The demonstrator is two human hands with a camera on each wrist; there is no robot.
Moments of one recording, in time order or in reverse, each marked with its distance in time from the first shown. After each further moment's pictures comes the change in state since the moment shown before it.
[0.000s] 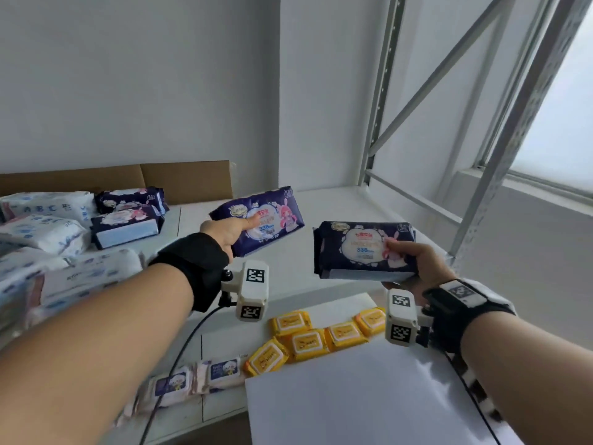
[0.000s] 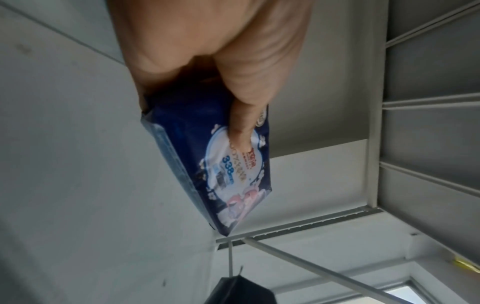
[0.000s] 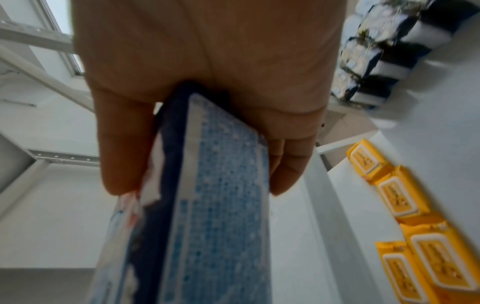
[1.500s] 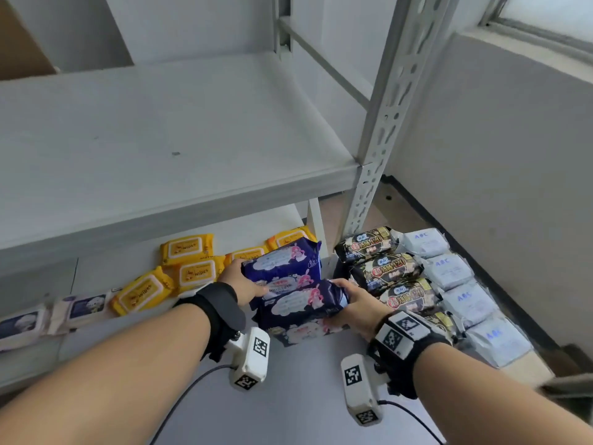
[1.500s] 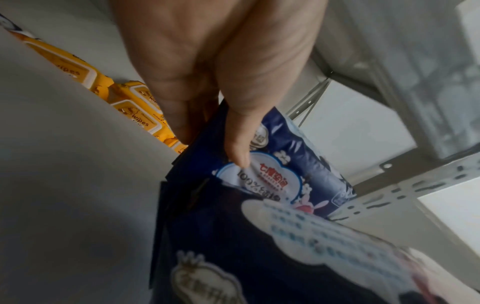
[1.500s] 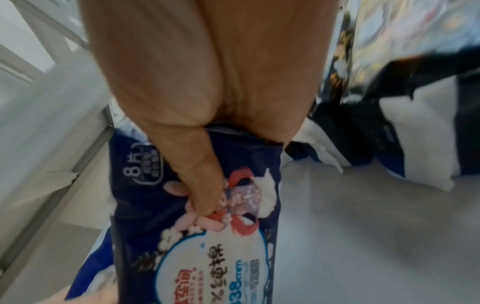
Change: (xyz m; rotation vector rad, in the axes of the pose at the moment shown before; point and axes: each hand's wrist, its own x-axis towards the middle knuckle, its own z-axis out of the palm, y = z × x) left_hand 0.094 -0.347 0.285 0.858 -0.005 -0.239; right_hand 0.146 0.143 -0.324 -0.581 -0.211 0.309
